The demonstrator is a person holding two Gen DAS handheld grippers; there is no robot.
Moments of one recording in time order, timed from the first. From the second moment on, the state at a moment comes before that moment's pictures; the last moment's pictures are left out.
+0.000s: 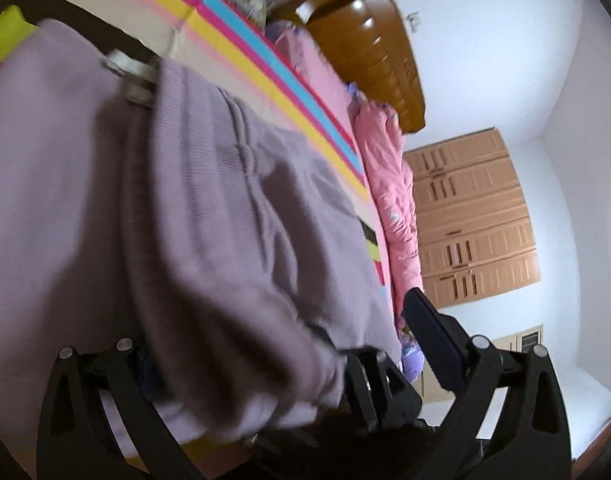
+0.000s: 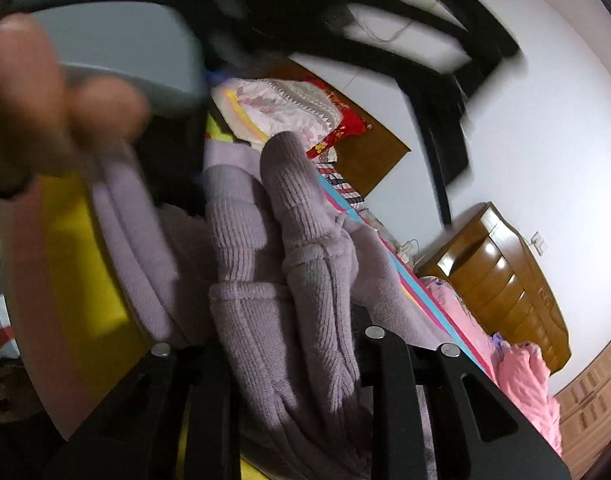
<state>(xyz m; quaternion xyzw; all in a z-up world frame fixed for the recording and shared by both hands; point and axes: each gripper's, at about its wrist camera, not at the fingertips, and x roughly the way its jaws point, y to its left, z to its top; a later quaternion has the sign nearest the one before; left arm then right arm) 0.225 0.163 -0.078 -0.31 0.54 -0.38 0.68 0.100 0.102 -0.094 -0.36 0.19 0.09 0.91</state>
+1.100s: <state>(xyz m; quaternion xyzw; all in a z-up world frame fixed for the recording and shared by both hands) 0.196 0.164 0.037 -0.17 0.42 -0.34 0.83 0.062 -0.076 -0.104 -0.10 0.31 -0.02 0.94</state>
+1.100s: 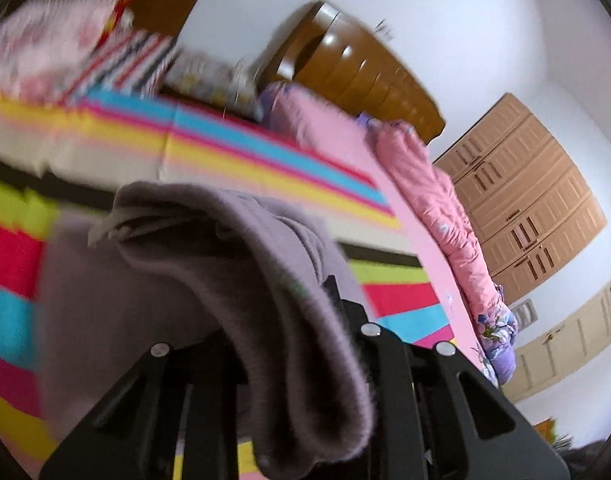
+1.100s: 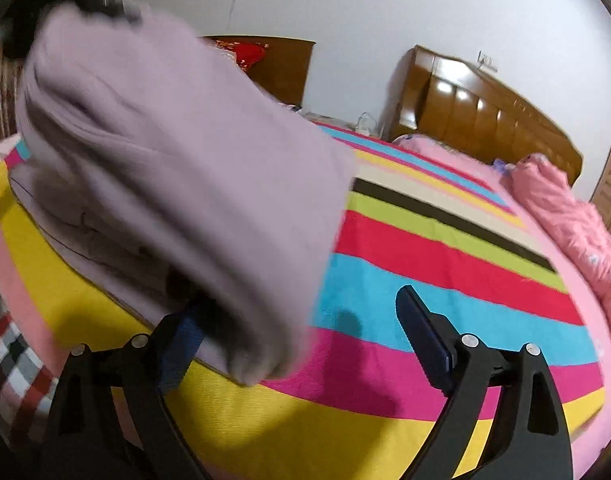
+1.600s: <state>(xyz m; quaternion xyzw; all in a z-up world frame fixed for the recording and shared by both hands) 0.199 0.281 -0.079 -0.27 0.44 -0.27 0.81 0.072 -0.069 -0.105 -0.16 0.29 -0.02 0.94</state>
